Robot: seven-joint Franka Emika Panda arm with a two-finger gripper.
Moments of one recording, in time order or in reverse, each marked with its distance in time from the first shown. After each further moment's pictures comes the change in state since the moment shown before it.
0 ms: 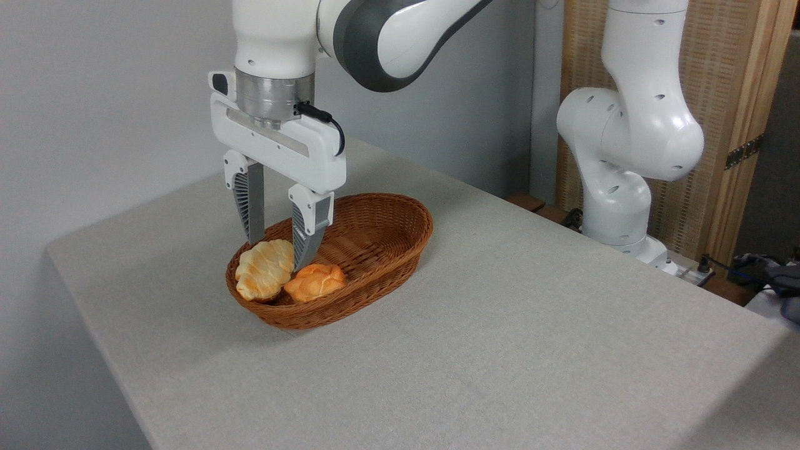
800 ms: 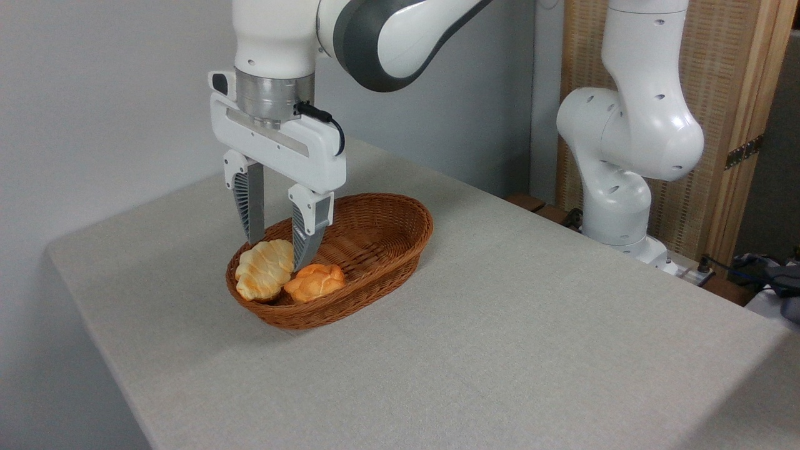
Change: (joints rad) arm 0.000 0.000 0.000 0.000 0.000 0.000 0.000
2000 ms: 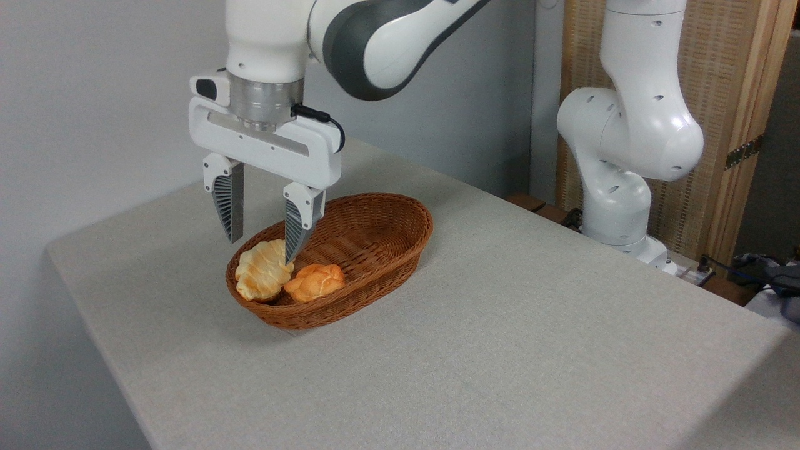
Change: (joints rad) arm -0.013 0.031 -0.035 0.003 -0.032 0.054 -0.296
